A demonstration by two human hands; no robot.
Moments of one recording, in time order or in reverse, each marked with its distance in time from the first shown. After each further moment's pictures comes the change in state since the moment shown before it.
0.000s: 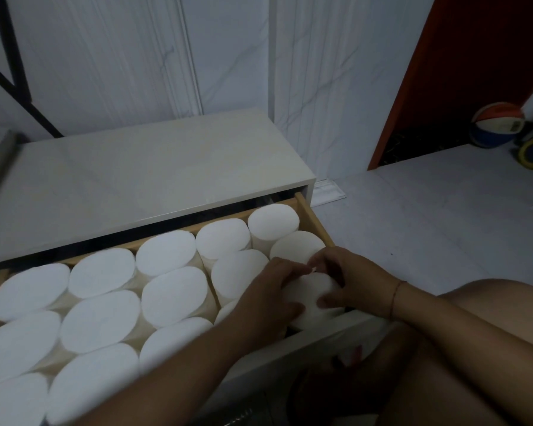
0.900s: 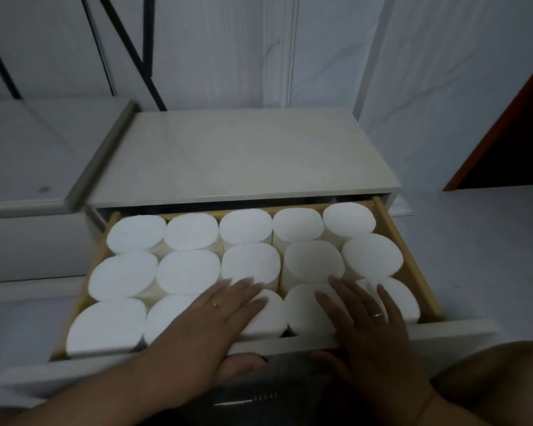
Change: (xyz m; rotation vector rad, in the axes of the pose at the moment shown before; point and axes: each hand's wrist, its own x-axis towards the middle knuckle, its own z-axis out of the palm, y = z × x) left_hand -0.153 -0.025 -0.102 0.803 -0.065 0.011; right_hand -0.040 -0.085 0.085 -0.687 0.120 -0.183
